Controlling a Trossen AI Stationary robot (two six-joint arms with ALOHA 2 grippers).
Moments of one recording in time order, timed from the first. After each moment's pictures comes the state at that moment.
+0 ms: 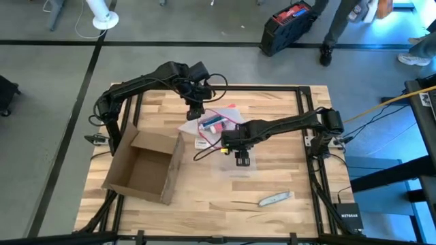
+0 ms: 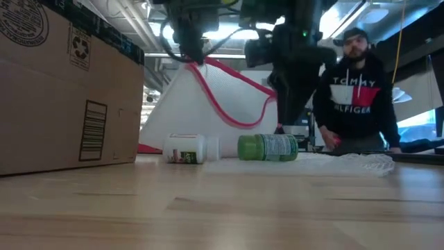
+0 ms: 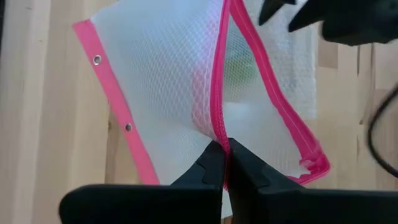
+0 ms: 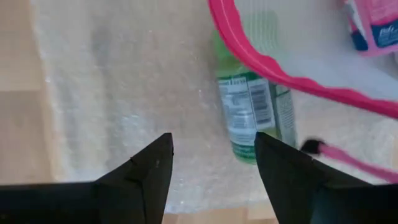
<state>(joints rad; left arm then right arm) 0.44 1.81 1.83 -1.25 0.32 0.32 0.05 1.82 1.36 -0.93 0.06 0.03</state>
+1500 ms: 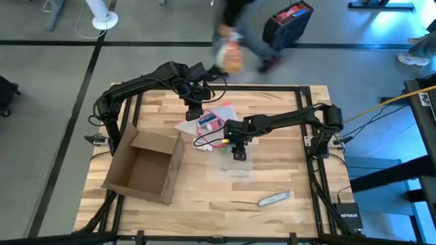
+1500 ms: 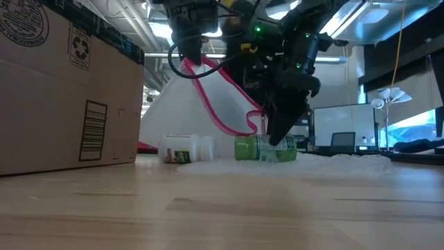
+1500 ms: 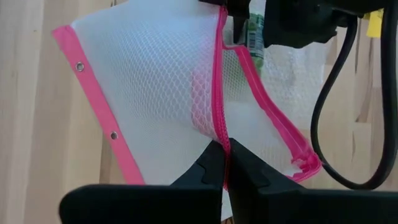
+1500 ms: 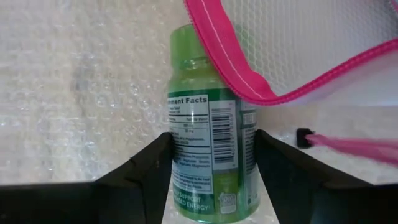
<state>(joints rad) 0.44 1.81 1.83 -1.27 0.32 0.30 -0.08 1.82 1.15 -0.56 -0.14 -0.03</state>
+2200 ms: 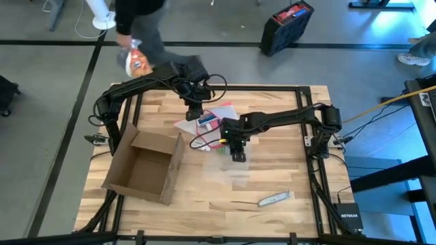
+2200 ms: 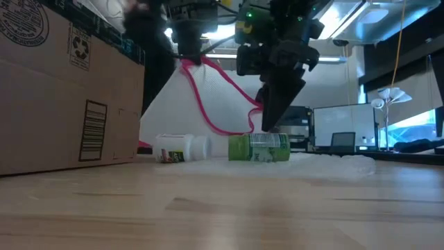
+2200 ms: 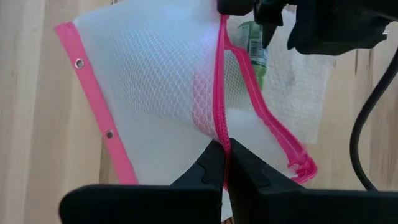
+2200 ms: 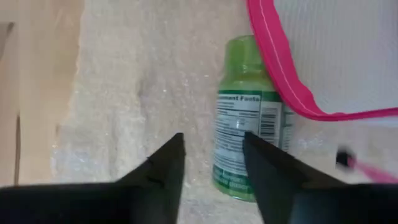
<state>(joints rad) 0.44 1.81 1.83 -1.27 0.32 0.29 -0.08 1.82 1.28 -0.70 -0.26 -0.06</state>
